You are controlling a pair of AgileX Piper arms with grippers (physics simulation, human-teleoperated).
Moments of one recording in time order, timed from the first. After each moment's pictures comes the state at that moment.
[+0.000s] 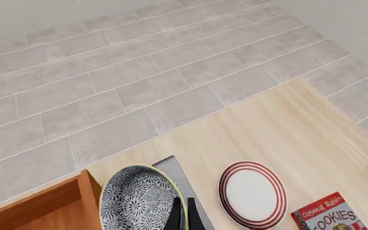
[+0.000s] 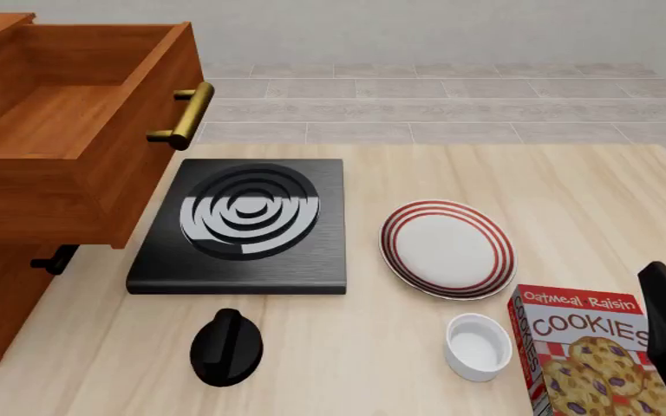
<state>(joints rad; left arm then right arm) -0.50 1.54 -1.98 0.93 -0.03 0.01 0.01 -0.04 0.03 0.09</state>
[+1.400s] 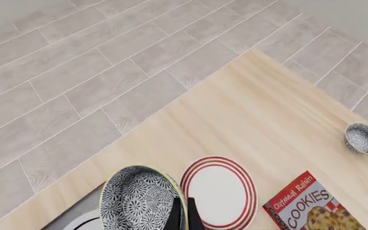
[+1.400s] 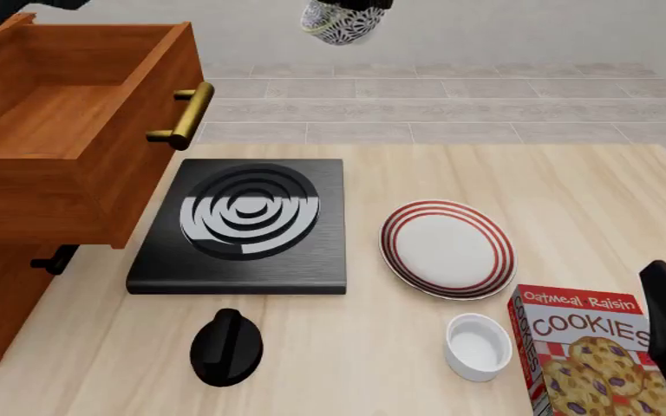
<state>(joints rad) -0.71 1.82 -2.08 0.83 0.00 0.01 0.01 -0.04 0.02 0.12</state>
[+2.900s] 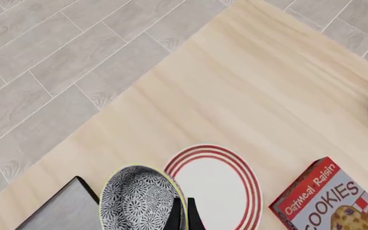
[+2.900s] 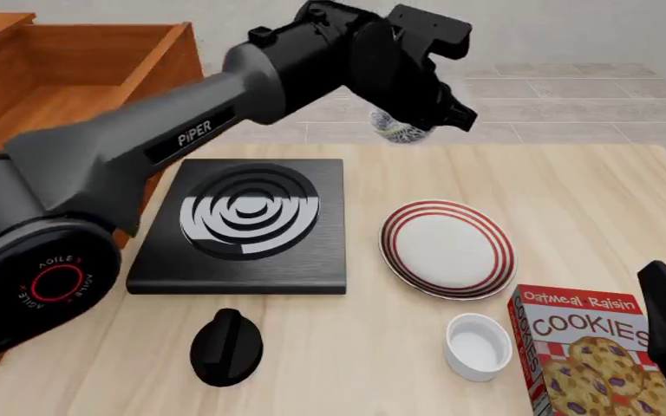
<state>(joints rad) -0.78 2.15 -2.13 0.71 0.02 0.02 0.01 -0.04 0.03 0.15</state>
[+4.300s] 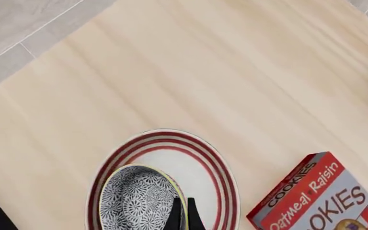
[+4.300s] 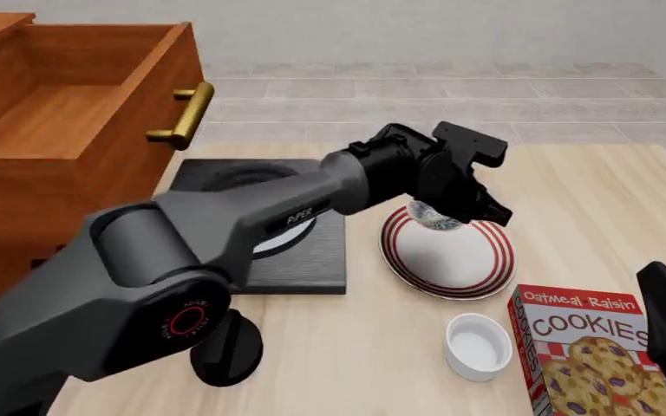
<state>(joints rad) -0.88 2.41 -2.15 0.59 -0.12 0.02 0.01 -0.04 0.03 0.19</state>
